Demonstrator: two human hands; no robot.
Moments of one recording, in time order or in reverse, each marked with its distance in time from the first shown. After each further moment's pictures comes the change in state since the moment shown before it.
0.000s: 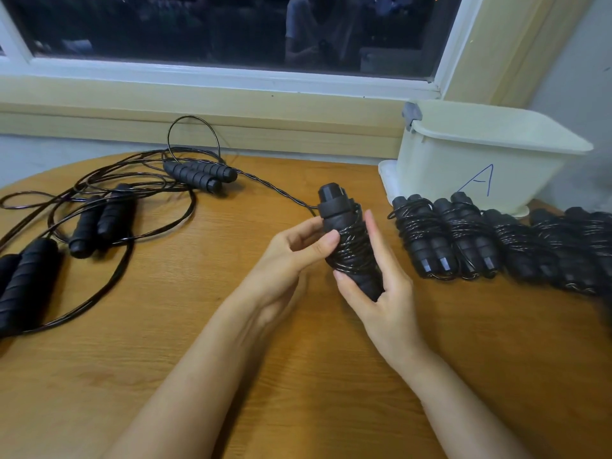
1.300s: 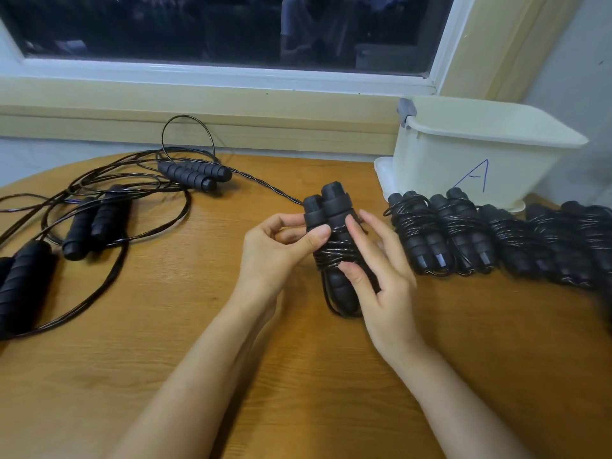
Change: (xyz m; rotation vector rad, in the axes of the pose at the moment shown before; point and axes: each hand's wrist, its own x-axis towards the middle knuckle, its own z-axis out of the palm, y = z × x) left_hand -0.005 0.010 0.012 0.059 0.351 0.095; right_hand 0.003 0.004 -0.005 -0.219 0.080 -0.152
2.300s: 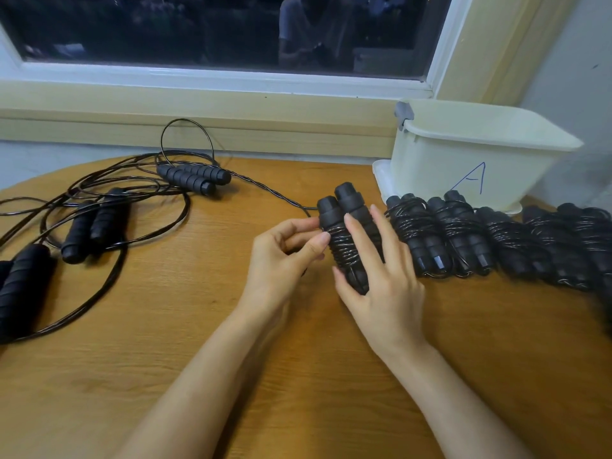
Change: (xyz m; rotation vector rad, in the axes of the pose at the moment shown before) left_hand -0.003 -0.008 0.002 0.061 -0.071 0.077; right_hand 0.001 -0.006 -0.001 -0.533 -0.013 -0.023
